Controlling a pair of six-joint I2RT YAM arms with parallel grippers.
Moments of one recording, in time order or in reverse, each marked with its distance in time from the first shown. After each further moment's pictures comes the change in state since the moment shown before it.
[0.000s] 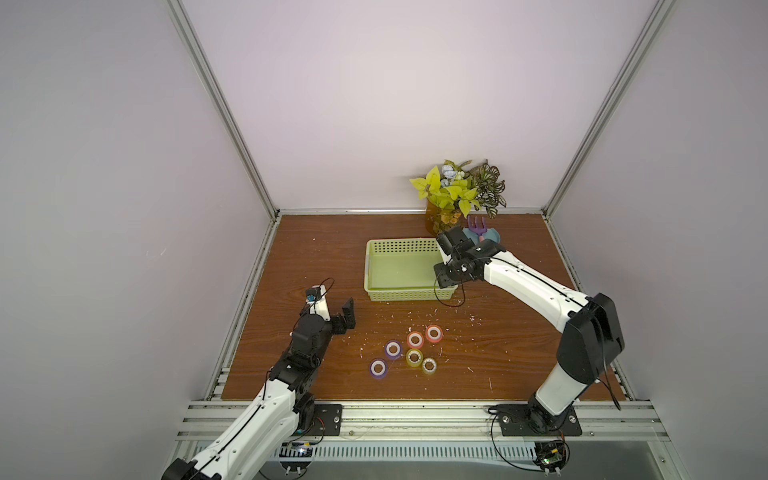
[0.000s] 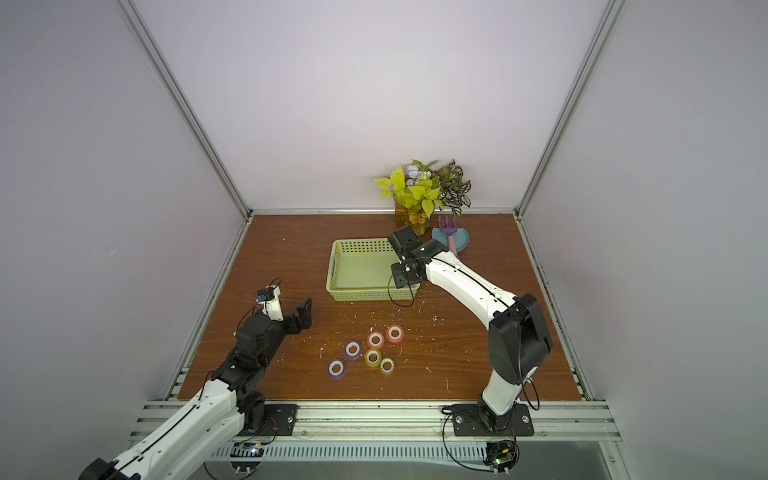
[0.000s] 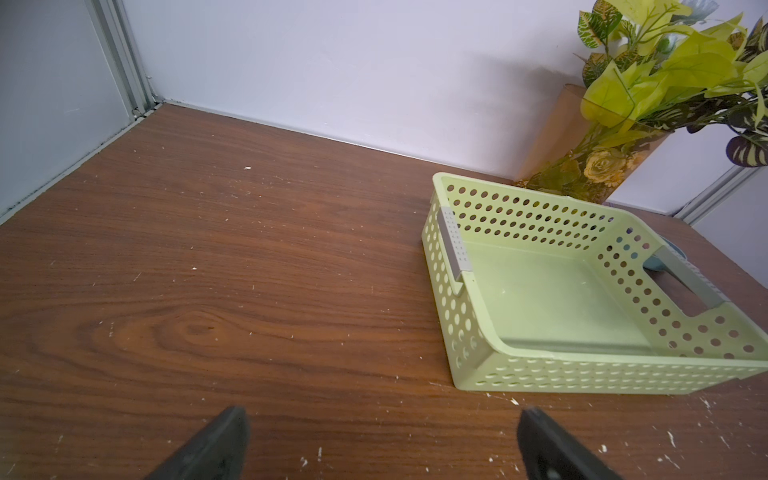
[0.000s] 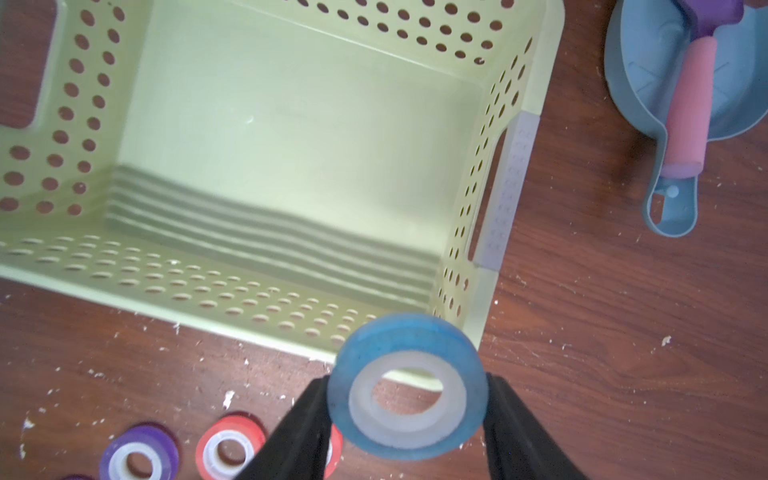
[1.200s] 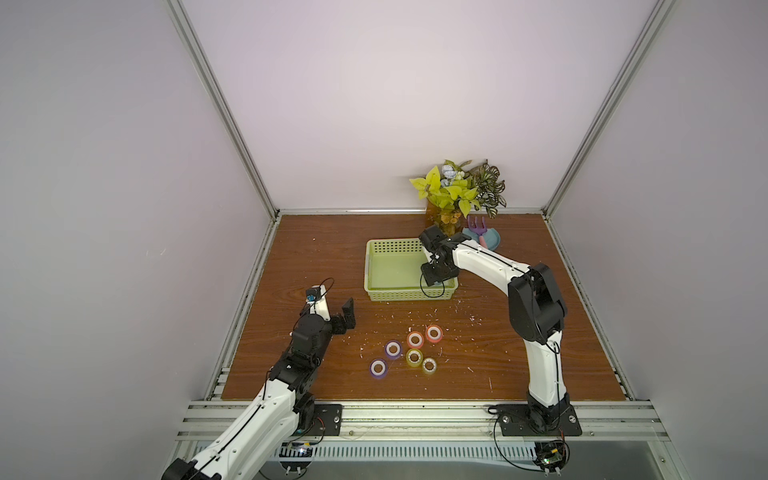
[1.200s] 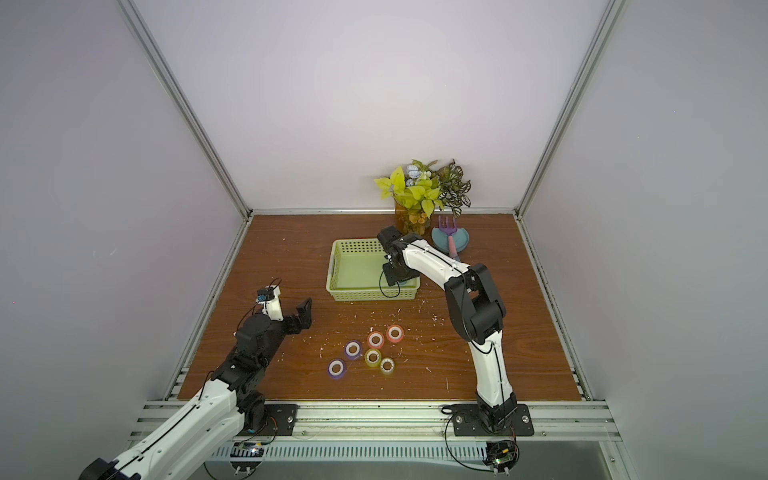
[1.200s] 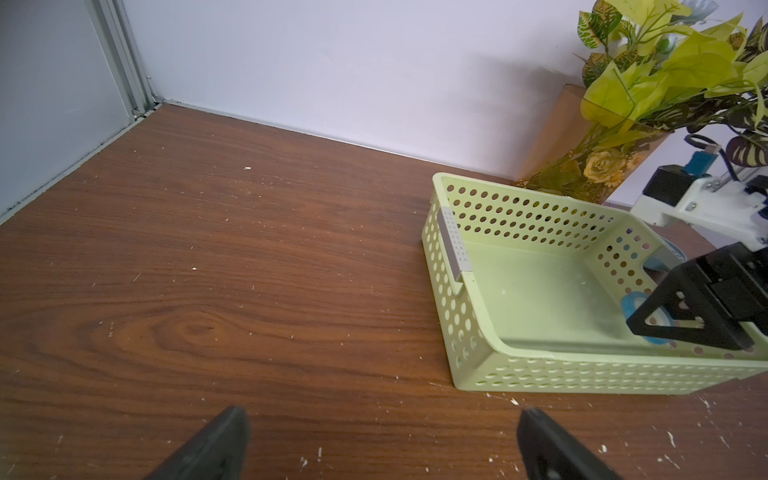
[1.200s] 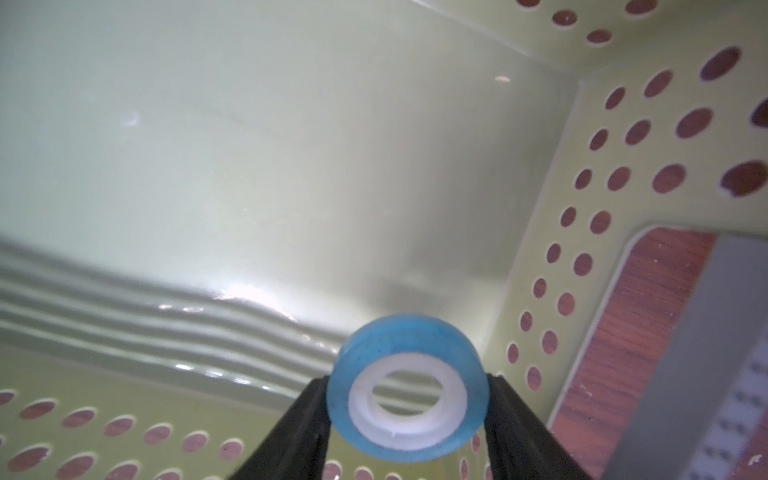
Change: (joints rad) left arm 0.000 0.000 0.000 0.000 0.000 0.000; right arm -0.030 0.348 0.207 -0.019 -0.027 -0.063
